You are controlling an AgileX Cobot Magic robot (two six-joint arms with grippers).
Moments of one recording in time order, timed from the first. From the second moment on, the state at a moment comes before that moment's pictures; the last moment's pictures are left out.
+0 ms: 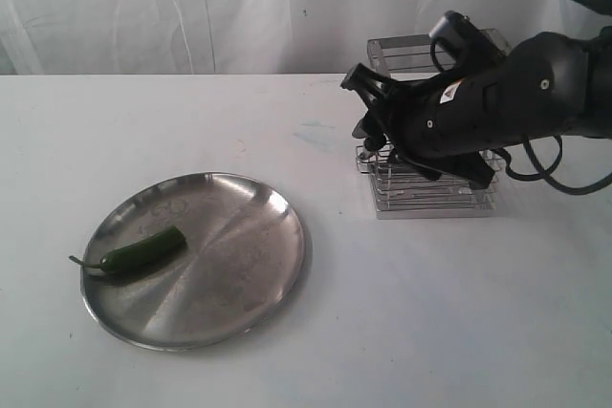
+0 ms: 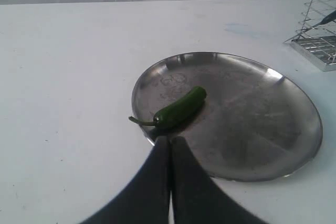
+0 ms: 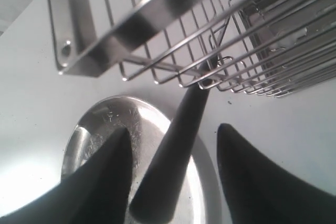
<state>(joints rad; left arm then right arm) -0.14 0.01 0.02 -0.21 0.31 0.11 0.45 1.58 -0.99 0.31 0.23 0.60</state>
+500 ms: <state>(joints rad) -0.14 0.01 0.02 -0.21 0.31 0.11 0.45 1.58 -1.01 0.31 0.26 0.58</state>
